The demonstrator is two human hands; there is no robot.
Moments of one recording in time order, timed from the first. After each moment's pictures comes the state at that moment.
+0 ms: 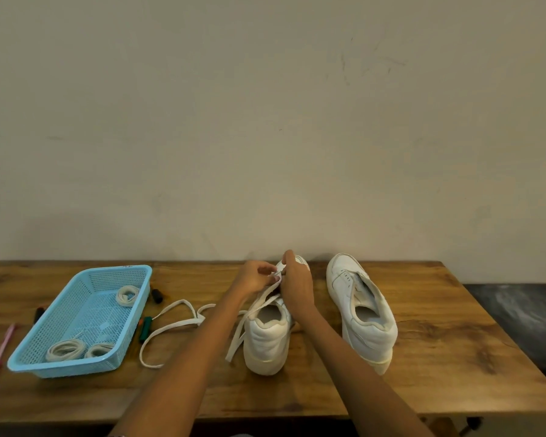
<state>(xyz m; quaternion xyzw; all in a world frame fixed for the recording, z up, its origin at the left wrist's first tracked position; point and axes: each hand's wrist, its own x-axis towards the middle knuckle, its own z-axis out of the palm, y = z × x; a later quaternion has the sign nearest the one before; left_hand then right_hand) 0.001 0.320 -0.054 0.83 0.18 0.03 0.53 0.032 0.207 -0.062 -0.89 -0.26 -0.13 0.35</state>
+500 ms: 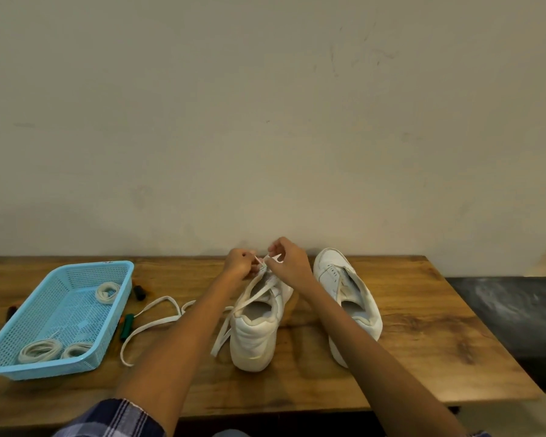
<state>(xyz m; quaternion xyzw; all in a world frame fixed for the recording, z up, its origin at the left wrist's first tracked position) 0.026 0.315 -0.046 0.74 0.30 0.08 0.60 0.048 0.187 -0.029 -0.83 -0.29 0.00 0.48</state>
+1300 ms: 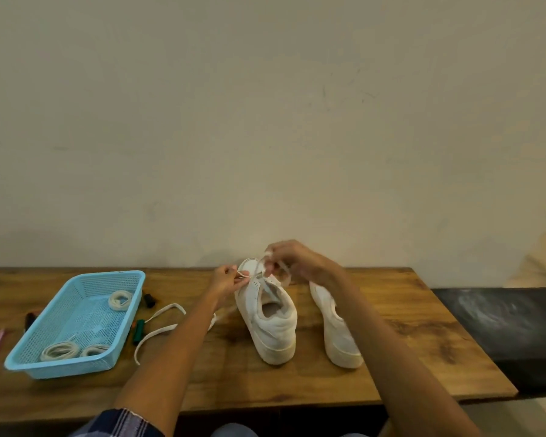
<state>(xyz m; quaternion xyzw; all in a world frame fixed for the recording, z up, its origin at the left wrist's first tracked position) -0.016 0.336 -0.048 0.61 0.28 0.11 0.73 0.002 0.153 0.073 -0.72 -0.35 0.31 0.50</state>
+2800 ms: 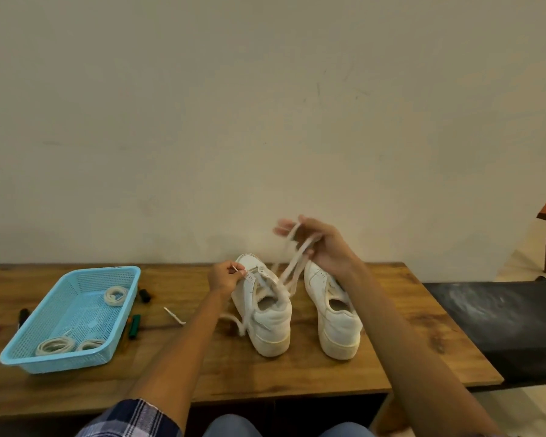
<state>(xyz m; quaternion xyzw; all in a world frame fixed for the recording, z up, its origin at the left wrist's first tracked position) -0.016 0.327 -0.062 0.76 0.25 0.21 0.56 0.008 0.114 0.084 -0.53 -0.24 0.33 0.74</state>
